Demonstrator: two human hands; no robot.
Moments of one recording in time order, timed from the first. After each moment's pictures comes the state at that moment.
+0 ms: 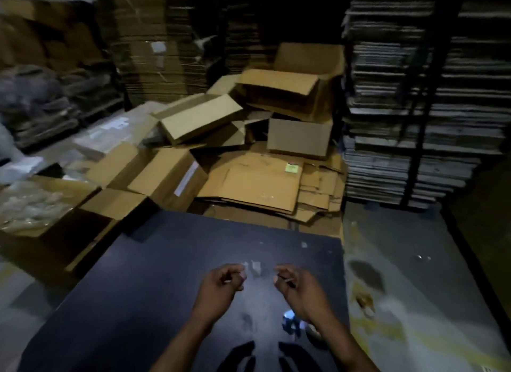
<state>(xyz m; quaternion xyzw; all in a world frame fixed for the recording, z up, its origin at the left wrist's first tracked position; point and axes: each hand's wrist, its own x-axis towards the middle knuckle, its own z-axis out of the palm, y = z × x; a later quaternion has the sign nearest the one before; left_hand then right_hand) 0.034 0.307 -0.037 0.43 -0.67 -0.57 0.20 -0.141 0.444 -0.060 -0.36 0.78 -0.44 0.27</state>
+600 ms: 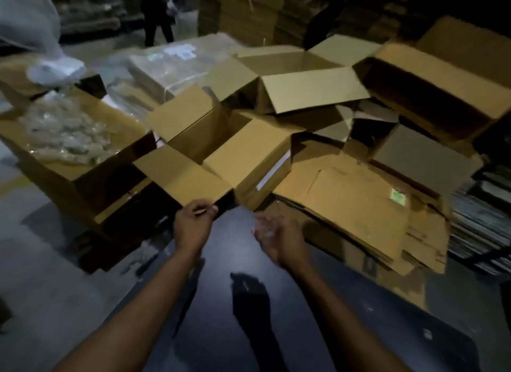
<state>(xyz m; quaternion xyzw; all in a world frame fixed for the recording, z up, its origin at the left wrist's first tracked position) 0.153 -0.172 -0.110 0.58 -0.47 -0.56 0.36 -0.019 -0.060 -0.062 -0.47 0.76 -0.32 0.31</state>
